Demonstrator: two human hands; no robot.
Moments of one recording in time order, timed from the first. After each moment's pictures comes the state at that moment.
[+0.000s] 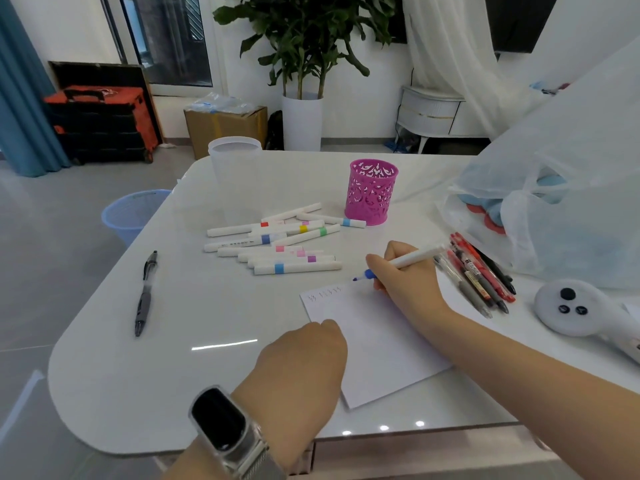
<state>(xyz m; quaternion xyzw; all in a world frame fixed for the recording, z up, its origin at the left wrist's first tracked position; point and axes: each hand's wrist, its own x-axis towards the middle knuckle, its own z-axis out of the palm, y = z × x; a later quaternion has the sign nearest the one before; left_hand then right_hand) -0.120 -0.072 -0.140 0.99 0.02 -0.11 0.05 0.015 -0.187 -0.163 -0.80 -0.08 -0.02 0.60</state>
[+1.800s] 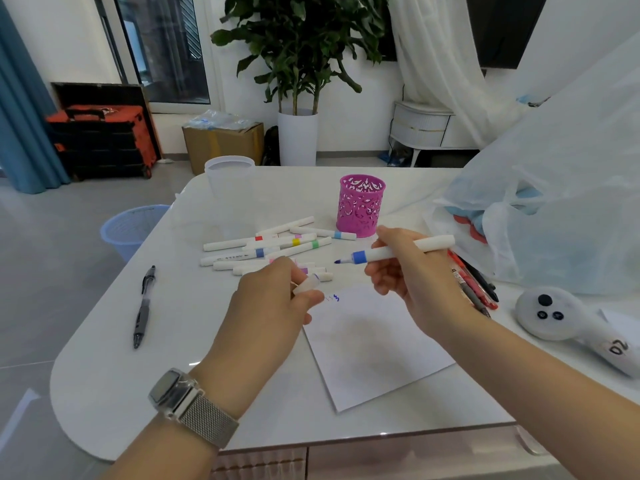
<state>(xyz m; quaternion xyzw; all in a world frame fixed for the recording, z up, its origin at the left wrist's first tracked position) -0.105 -0.048 -0.105 0.90 0.14 0.12 0.39 -0.023 -0.196 -0.093 -0.67 -0.06 0.07 0.74</state>
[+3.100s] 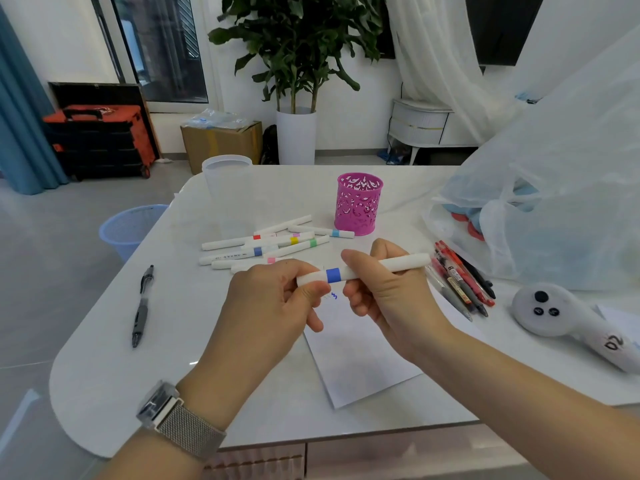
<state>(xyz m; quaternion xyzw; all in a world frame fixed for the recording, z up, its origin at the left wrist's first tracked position) -0.117 -0.053 -0.100 0.87 0.06 0.19 0.46 -0.052 -0.184 -0.102 -0.62 -0.10 0.11 0.77</state>
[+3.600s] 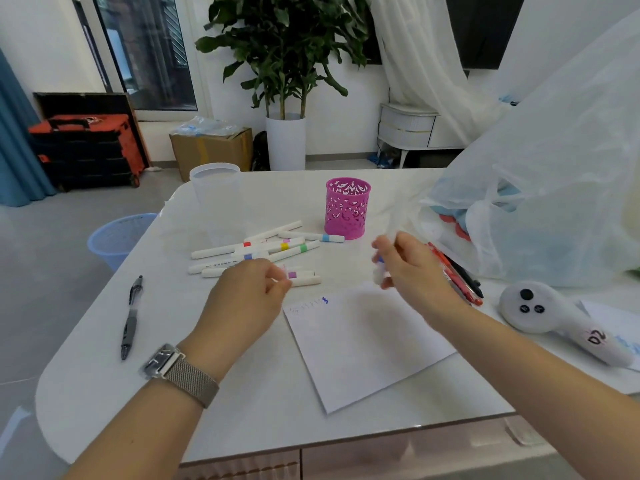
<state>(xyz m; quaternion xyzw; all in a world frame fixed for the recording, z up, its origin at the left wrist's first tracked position) -0.075 -0.024 -0.121 0.93 0.12 0.14 0.31 0.007 -0.221 -0.121 -0.82 -0.11 -0.02 0.55</state>
